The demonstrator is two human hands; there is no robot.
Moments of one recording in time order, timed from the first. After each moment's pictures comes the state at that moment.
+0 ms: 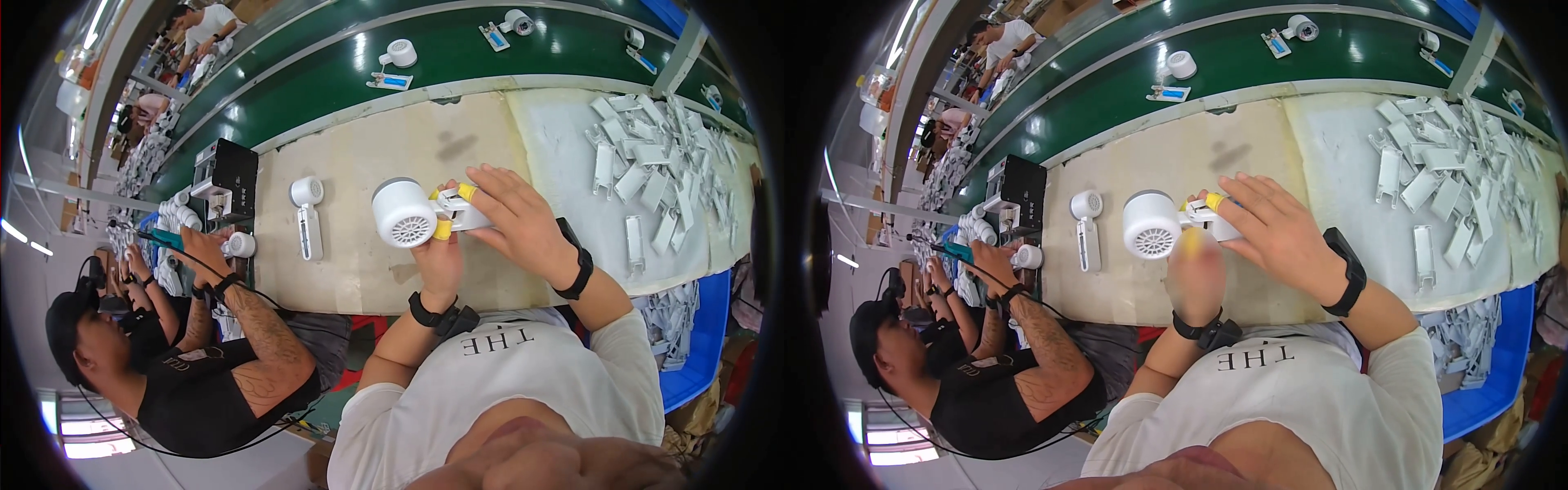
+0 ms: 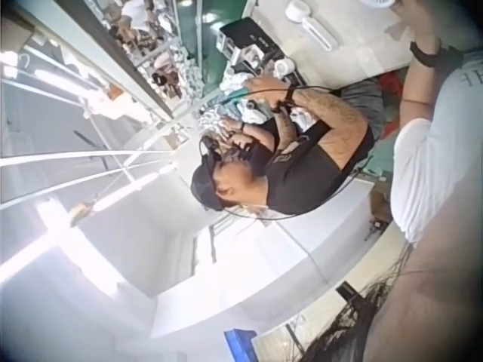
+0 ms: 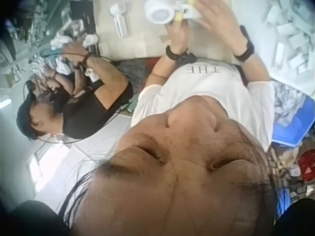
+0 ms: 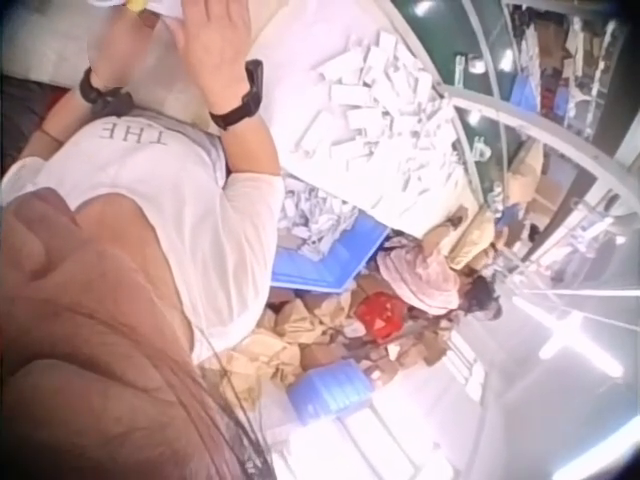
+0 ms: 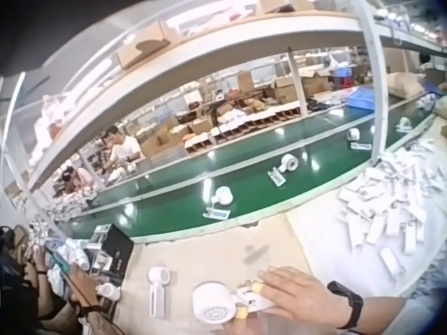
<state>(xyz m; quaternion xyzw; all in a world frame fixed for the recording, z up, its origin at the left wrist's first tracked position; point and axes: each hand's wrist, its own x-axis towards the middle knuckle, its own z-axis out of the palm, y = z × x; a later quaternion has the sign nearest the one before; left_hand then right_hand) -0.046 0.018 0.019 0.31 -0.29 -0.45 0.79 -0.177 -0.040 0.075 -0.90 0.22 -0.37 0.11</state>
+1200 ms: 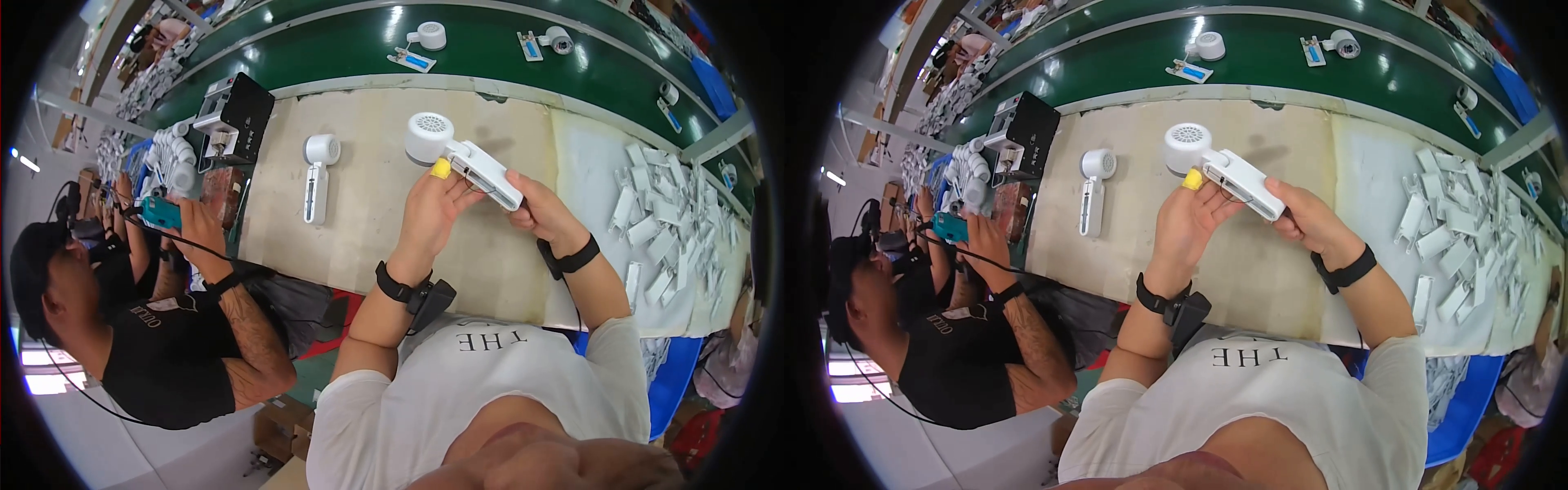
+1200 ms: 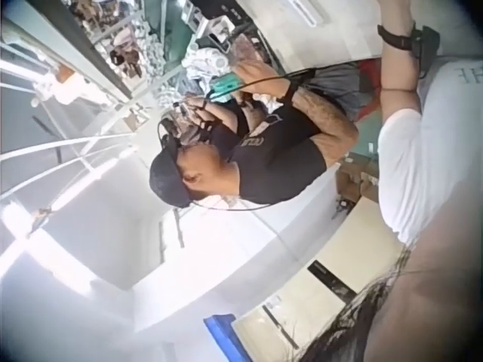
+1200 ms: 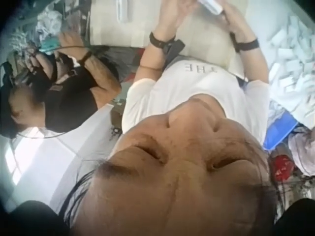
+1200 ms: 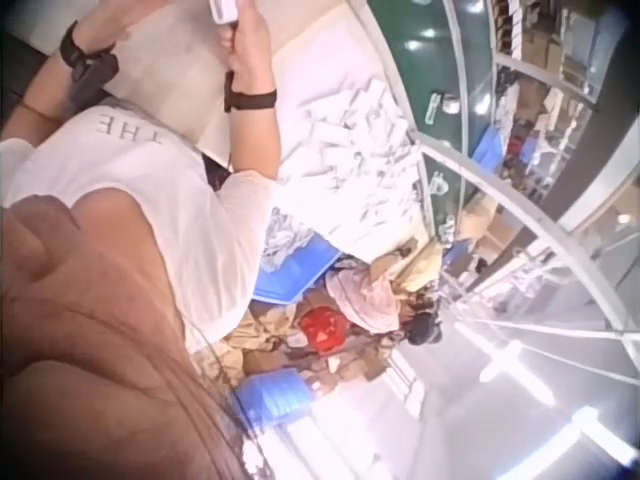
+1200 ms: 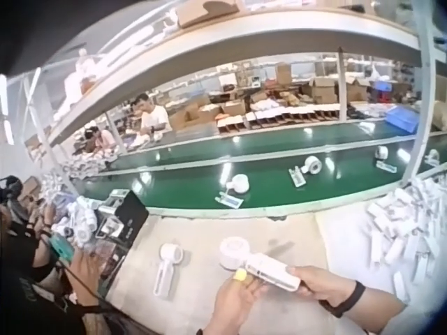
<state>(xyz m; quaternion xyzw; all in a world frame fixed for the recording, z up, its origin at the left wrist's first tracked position) 0.012 -0.007 0.048 0.35 -0.22 -0.60 0.68 -0.157 -0.102 0.026 -0.44 0.30 -0.14 0.83</state>
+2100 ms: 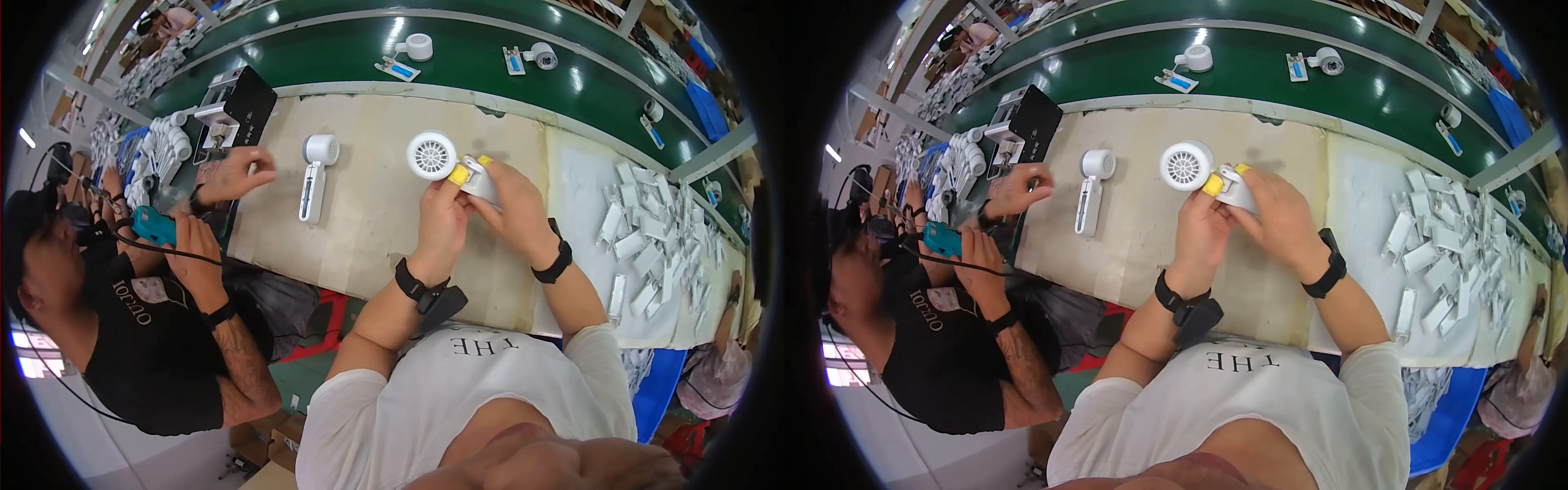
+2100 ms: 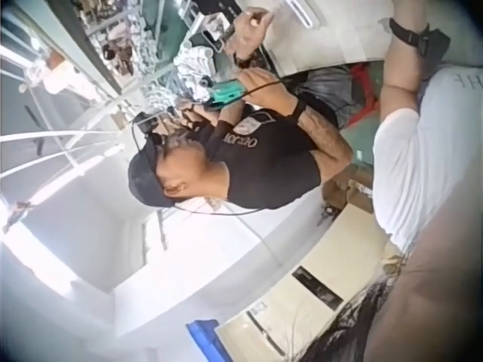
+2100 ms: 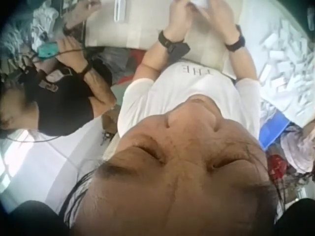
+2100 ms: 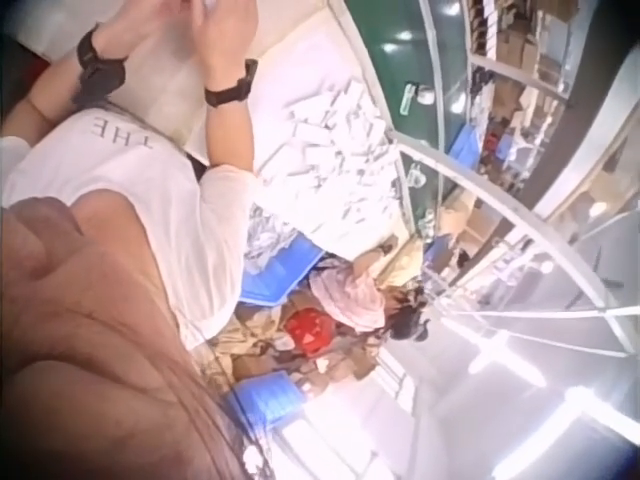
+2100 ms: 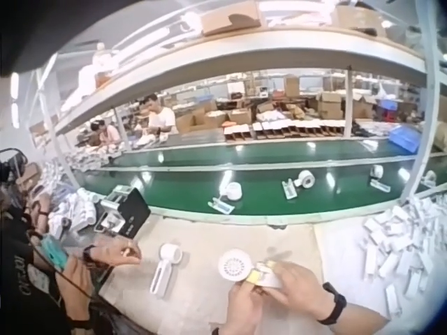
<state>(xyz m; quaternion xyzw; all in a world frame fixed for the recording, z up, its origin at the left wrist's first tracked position) -0.013 -0.018 0.037 0.30 -0.11 -0.55 0.77 -0.127 -0.082 0.049 -0.90 0.24 -0.34 0.12</state>
